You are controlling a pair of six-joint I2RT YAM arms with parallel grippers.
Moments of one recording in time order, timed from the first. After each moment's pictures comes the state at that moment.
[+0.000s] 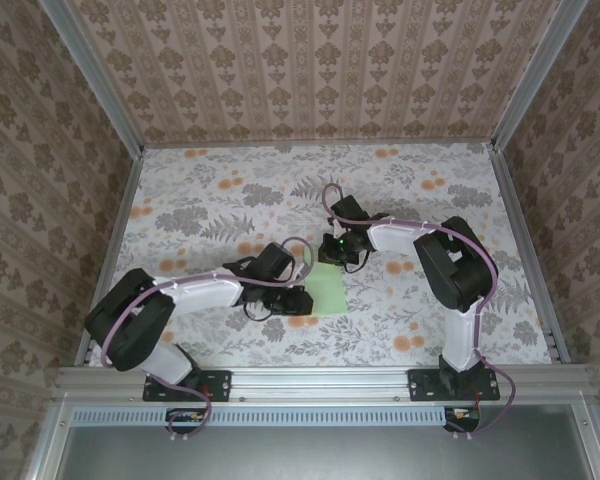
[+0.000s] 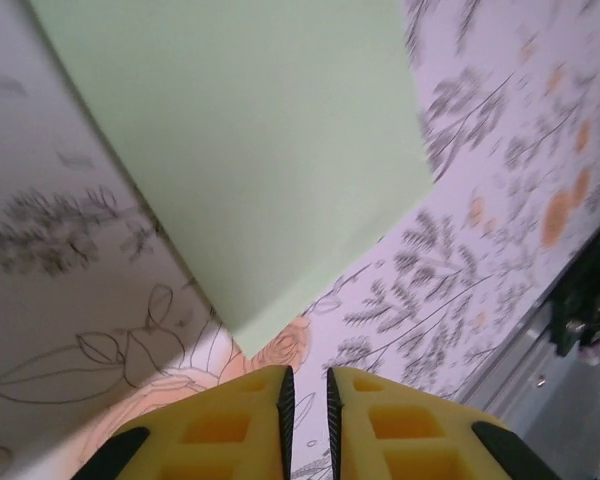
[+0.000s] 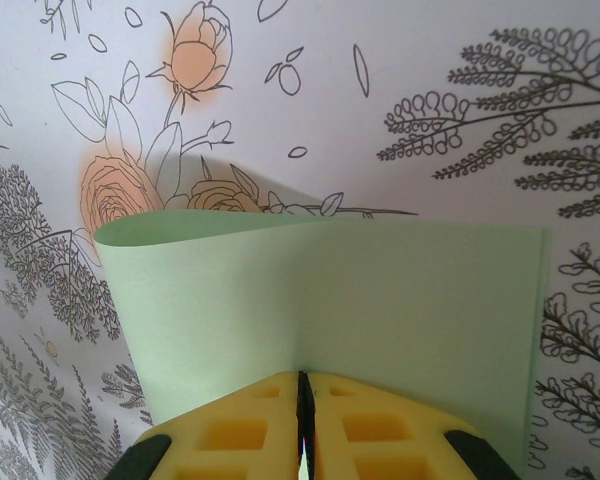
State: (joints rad) left arm -0.82 1.49 0.70 -0.24 0.53 -0.64; right arm 0.51 1.96 1.17 -0.34 -0.35 0.64
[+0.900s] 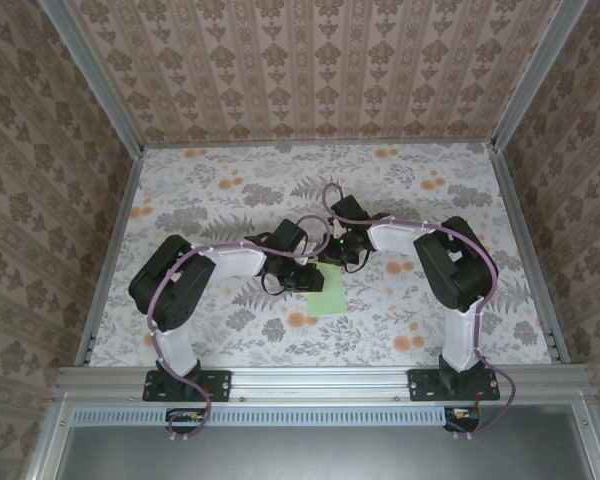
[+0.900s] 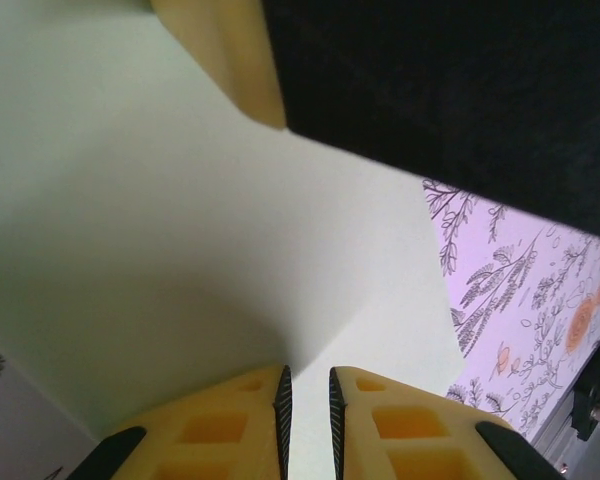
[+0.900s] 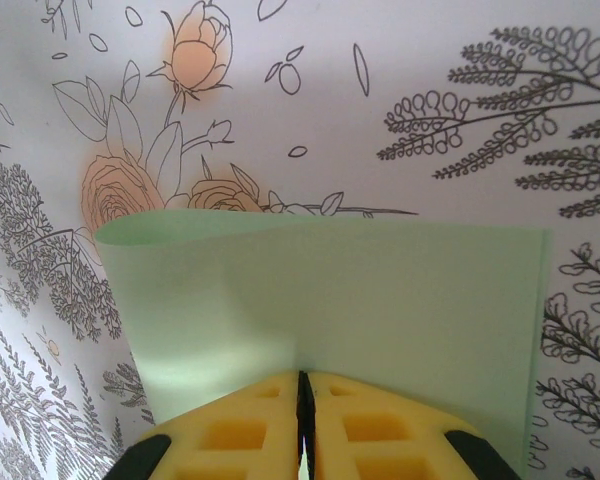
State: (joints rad) left arm -0.76 1.82 0.96 -0.27 0.56 -0.53; right arm 0.51 1.96 1.17 -0.34 -0.36 0.64
